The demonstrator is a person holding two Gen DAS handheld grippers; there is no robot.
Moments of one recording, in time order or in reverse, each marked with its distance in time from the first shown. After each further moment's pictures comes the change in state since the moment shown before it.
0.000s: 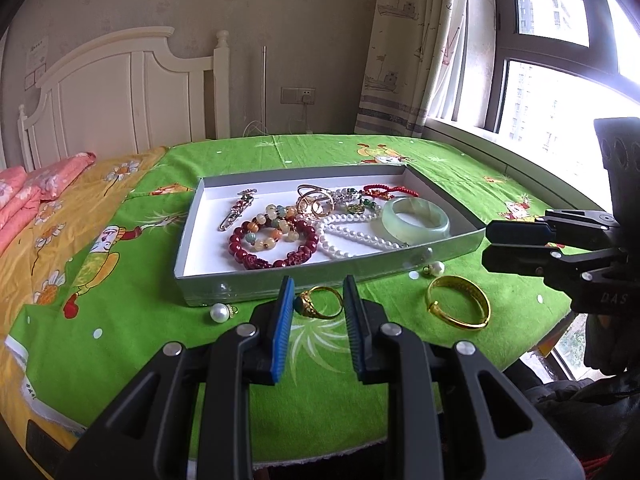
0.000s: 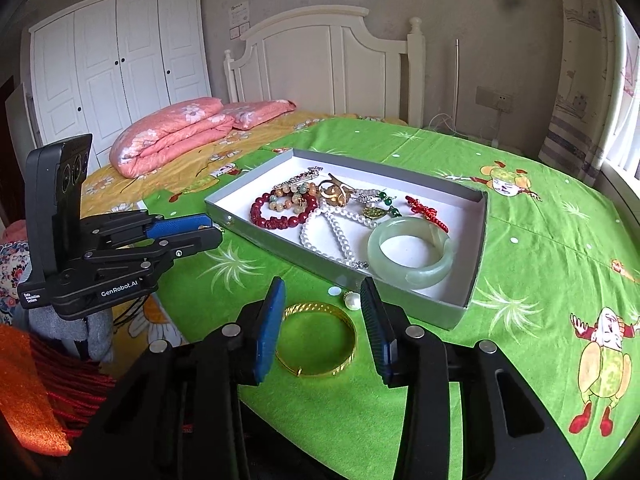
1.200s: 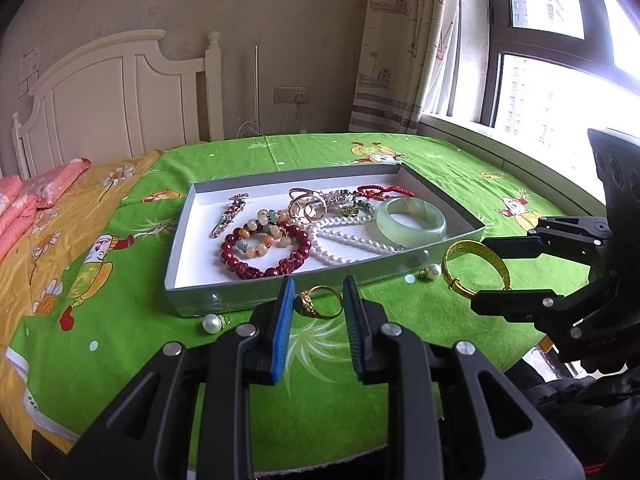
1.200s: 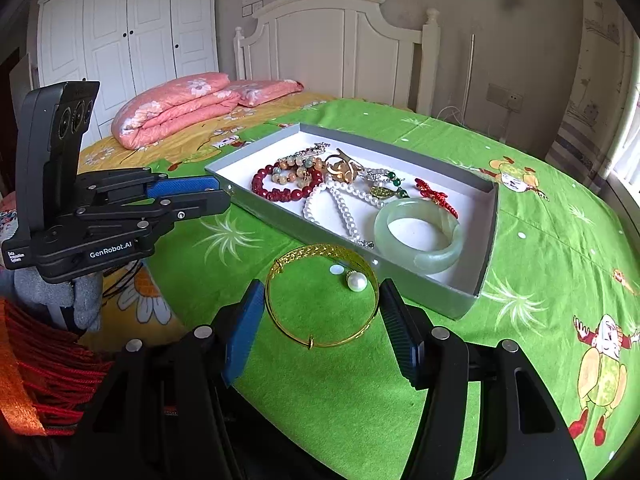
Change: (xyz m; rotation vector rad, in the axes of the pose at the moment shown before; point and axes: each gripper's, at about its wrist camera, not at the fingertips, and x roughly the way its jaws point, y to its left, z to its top) left arm 0.005 -0.005 0.007 0.032 0.003 -0.008; right arm 0.008 0.006 -0.008 -0.076 0.050 -0.008
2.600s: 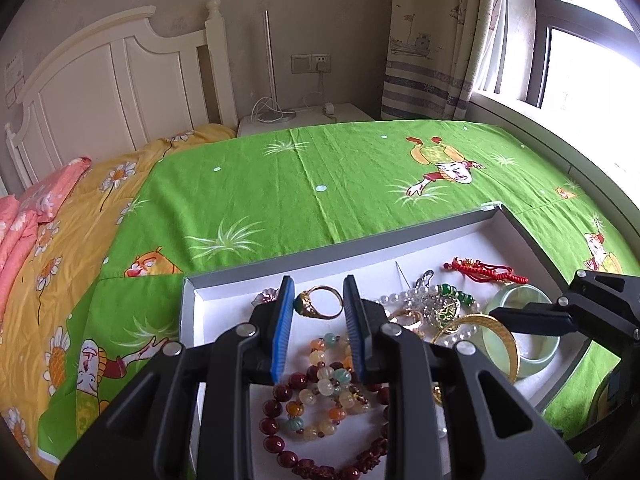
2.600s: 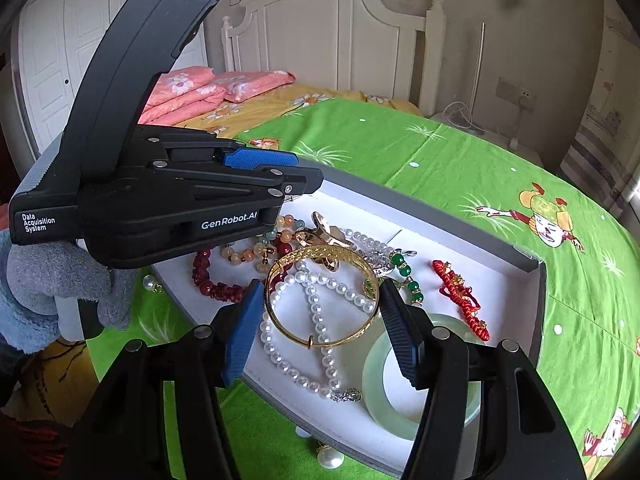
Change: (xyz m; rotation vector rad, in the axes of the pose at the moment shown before) left arm 0.136 0.050 0.111 0.023 0.161 0.083; right arm 0.095 -0.020 0.083 0.014 0.059 -0.008
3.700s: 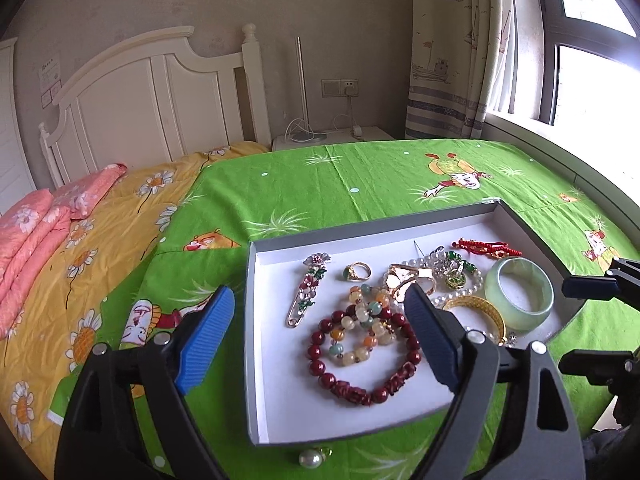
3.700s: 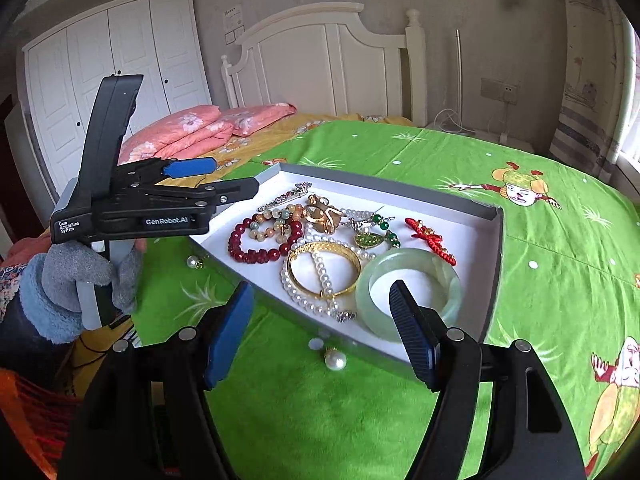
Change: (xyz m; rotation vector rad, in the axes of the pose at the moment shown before) left arm -0.071 0.014 -0.050 -0.048 -0.113 0.090; right arm -0.071 -0.015 -0.058 0.104 -0.119 0.070
